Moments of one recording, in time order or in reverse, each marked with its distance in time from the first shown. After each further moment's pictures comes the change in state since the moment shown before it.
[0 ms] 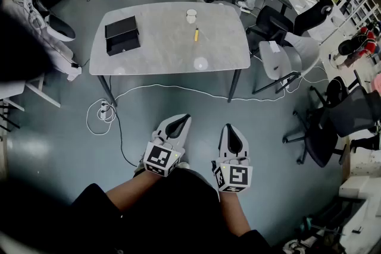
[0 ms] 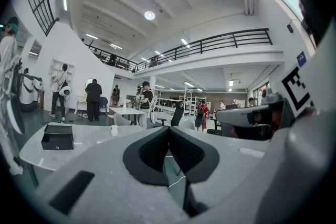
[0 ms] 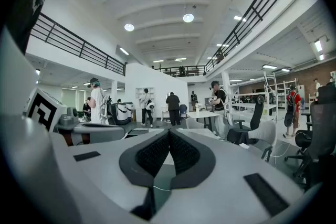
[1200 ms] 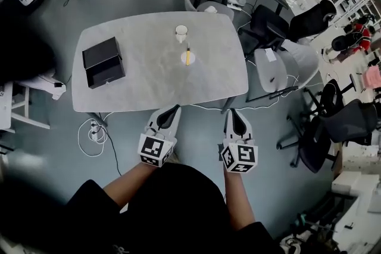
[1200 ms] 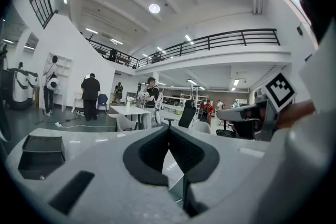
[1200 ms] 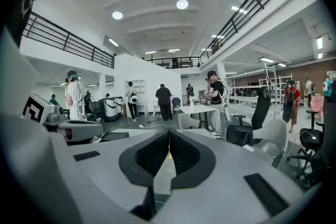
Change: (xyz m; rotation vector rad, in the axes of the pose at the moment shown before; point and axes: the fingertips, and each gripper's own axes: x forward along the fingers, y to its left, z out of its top) left arm 0.205 0.206 0.024 -0.014 0.020 -0.016; right arm 0.284 -0.098 0.025 0.026 0.079 -0.077
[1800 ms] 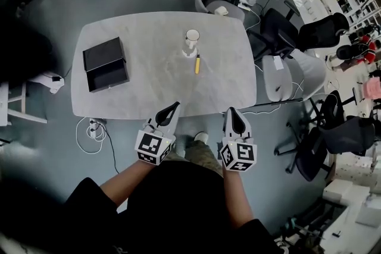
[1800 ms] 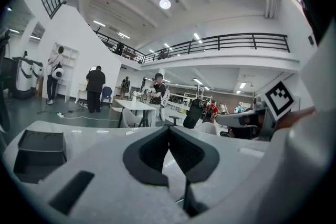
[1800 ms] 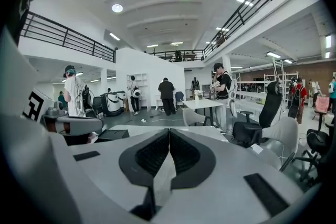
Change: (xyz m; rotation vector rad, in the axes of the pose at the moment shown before) left arm 0.040 0.097 0.001 -0.085 0.034 0.023; right arm 0.109 0.029 -0.001 -0.021 0.073 0.029
